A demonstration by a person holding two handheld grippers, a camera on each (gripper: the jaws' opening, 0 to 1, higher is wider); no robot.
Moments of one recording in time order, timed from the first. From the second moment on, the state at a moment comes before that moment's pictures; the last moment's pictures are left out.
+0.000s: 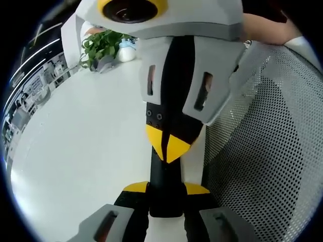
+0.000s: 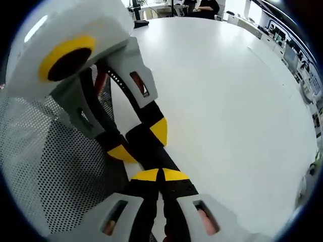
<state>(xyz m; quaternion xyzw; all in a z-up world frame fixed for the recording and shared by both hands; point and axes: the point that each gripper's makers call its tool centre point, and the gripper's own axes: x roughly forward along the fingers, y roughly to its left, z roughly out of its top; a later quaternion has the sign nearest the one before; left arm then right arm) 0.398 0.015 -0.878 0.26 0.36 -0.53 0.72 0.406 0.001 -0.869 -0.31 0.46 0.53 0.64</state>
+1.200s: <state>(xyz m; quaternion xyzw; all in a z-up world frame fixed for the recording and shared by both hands) 0.398 0.015 -0.877 0.25 0.36 -0.53 0.73 0.406 0.001 -0.870 -0.33 0.46 0.53 0.64</state>
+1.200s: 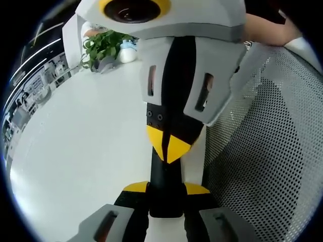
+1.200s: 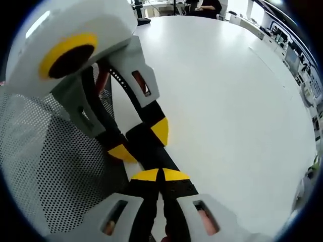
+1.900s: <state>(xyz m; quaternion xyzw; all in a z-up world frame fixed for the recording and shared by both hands) 0.397 0.015 -0.877 0.26 0.36 -0.53 0.72 0.404 0.003 -0.867 -0.33 0.46 0.53 0.63</state>
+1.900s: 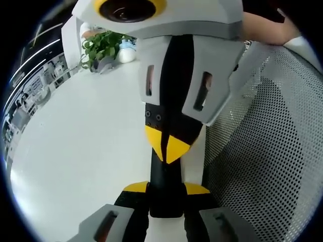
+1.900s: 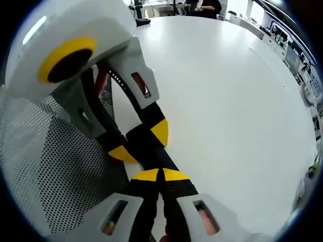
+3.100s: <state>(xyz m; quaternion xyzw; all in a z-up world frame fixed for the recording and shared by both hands) 0.397 0.015 -0.877 0.25 0.35 -0.53 0.73 0.402 0.006 -0.868 -0.33 0.42 0.56 0.63</state>
